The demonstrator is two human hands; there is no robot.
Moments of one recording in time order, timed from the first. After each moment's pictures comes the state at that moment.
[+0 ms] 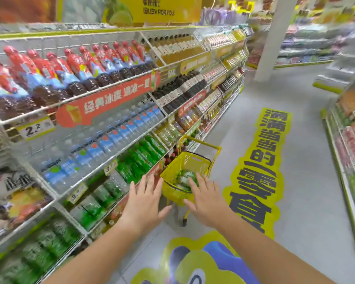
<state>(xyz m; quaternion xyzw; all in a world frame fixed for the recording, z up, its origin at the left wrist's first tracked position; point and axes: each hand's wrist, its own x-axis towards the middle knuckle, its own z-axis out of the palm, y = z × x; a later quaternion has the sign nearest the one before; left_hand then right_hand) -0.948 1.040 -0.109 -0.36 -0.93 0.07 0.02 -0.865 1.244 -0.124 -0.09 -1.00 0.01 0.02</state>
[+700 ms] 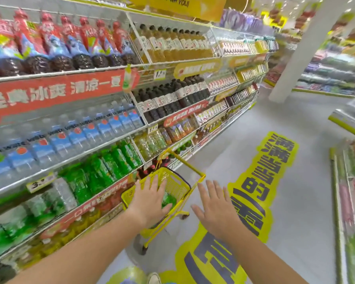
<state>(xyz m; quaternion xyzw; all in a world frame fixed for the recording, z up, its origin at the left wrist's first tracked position) -1.099 1.340 -0.149 -0.29 -0.95 0.04 -0.05 -0.998 1.544 -0.124 -0.06 -1.00 -0.05 0.02</state>
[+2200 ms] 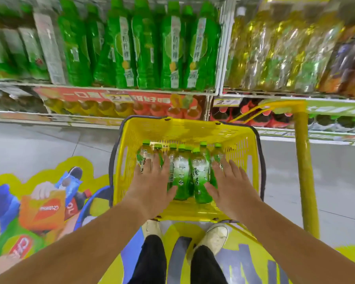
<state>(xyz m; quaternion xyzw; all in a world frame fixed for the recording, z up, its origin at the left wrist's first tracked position) -1.337 1.507 -0.518 0.17 -0.93 -0.02 -0.33 -1.464 1.692 -0.536 0.38 -0.87 -0.07 -0.31</state>
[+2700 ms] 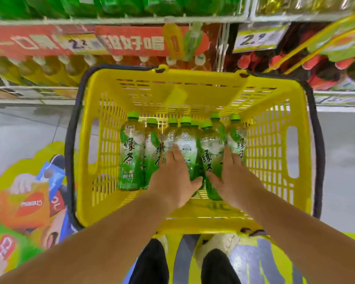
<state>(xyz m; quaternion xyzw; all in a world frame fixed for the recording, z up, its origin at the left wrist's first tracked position) -1.359 1.536 -0.673 0.29 -0.85 -0.26 -0.35 -1.446 1.678 -0.703 0.25 -0.88 0.05 -0.41</state>
